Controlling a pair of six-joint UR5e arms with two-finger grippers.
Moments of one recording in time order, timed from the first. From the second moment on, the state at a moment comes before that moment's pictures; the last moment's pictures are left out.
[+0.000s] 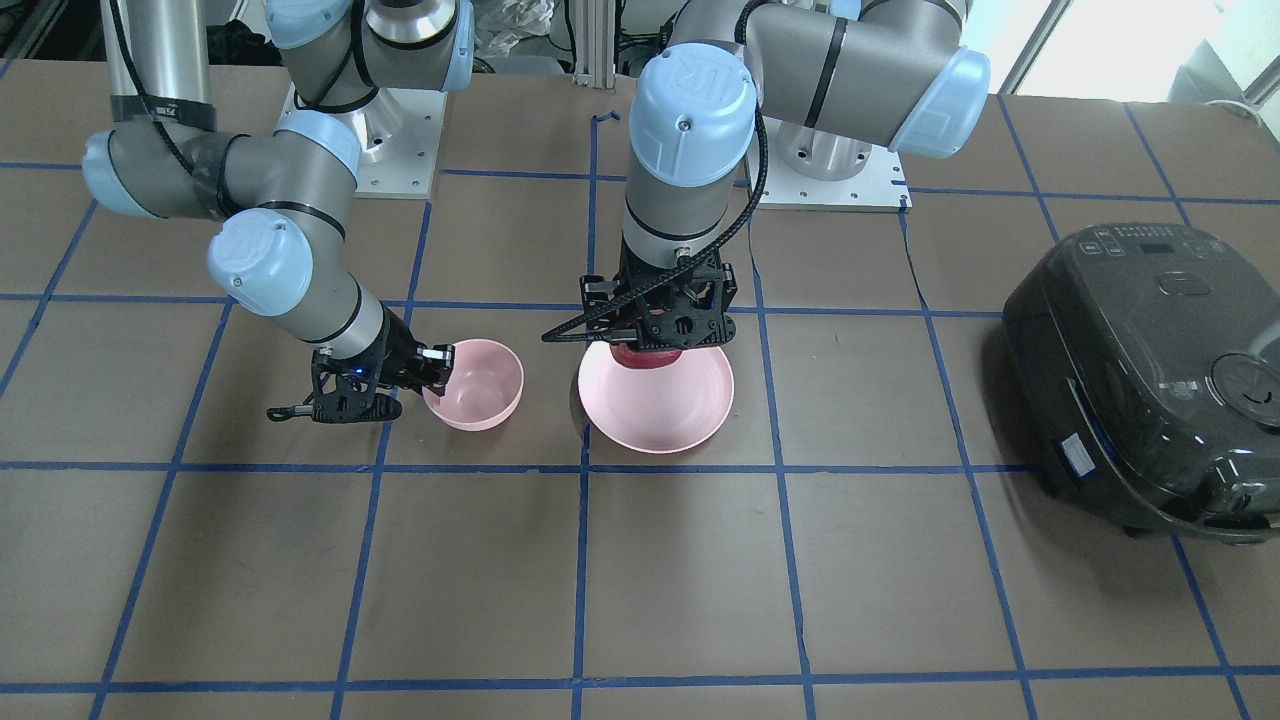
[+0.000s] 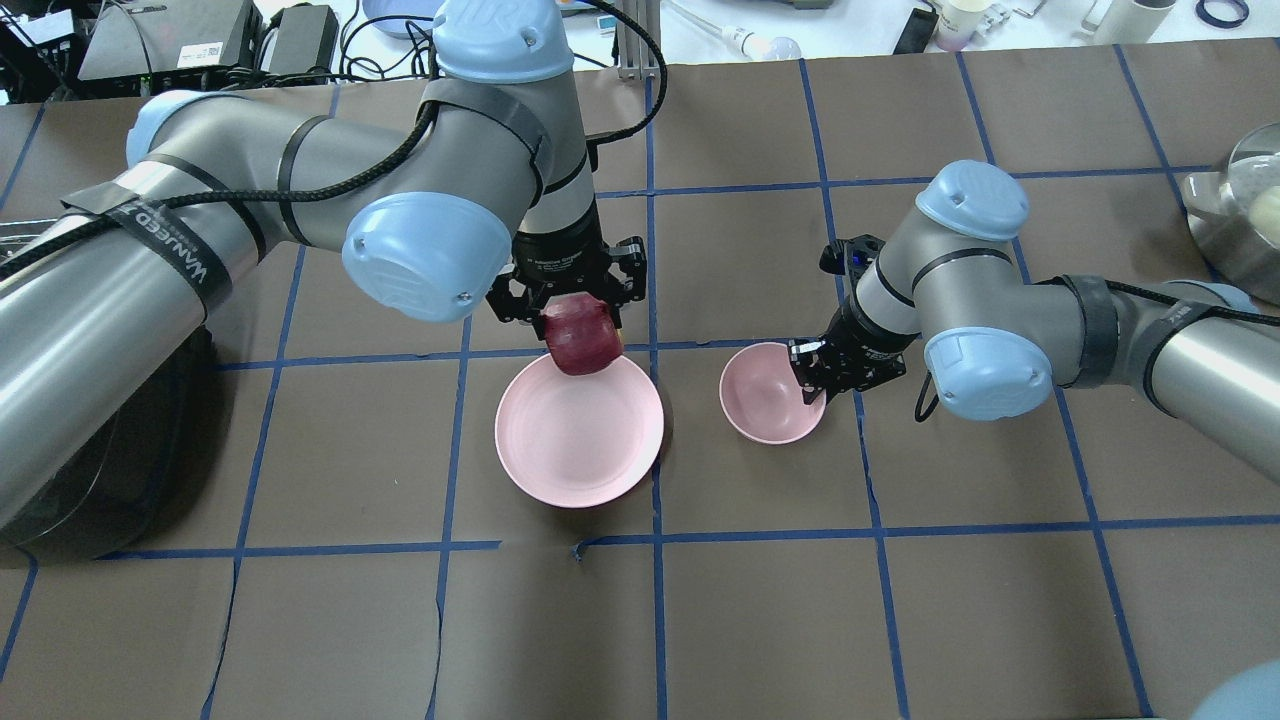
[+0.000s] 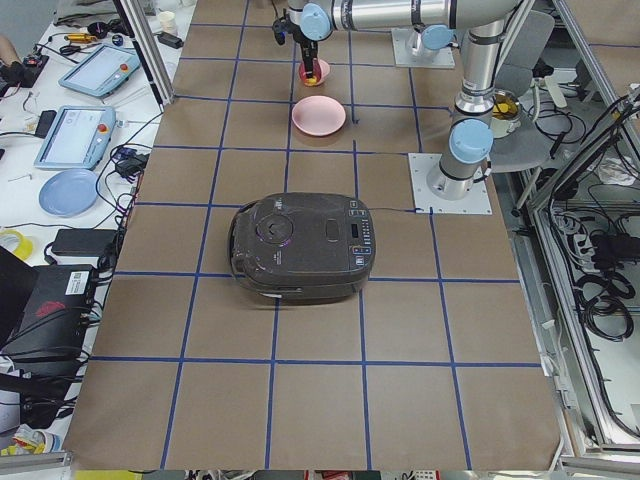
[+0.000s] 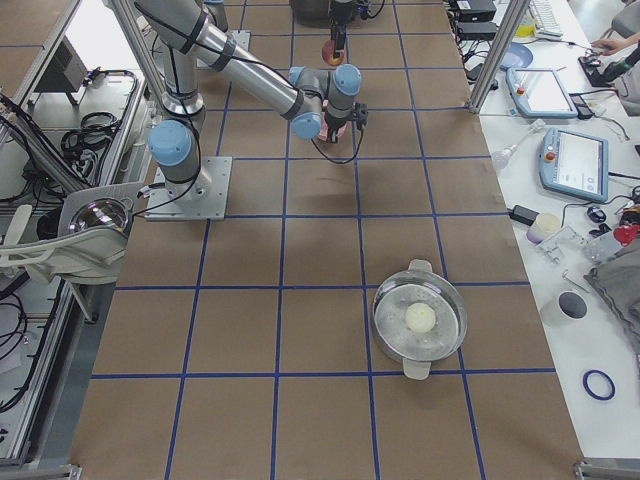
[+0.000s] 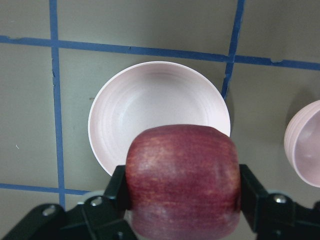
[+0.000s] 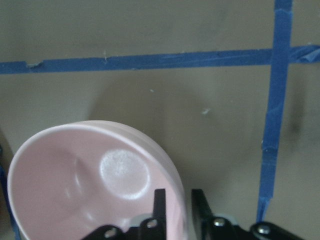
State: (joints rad) left arm -1.89 -1.81 -1.61 -1.37 1.52 -0.48; right arm 1.54 -1.33 2.06 -2.19 -1.34 -0.02
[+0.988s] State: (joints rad) left arm -2.12 -2.01 -1.58 -1.03 1.42 -1.02; right arm 1.36 -1.41 1.71 -1.80 -1.59 -0.18
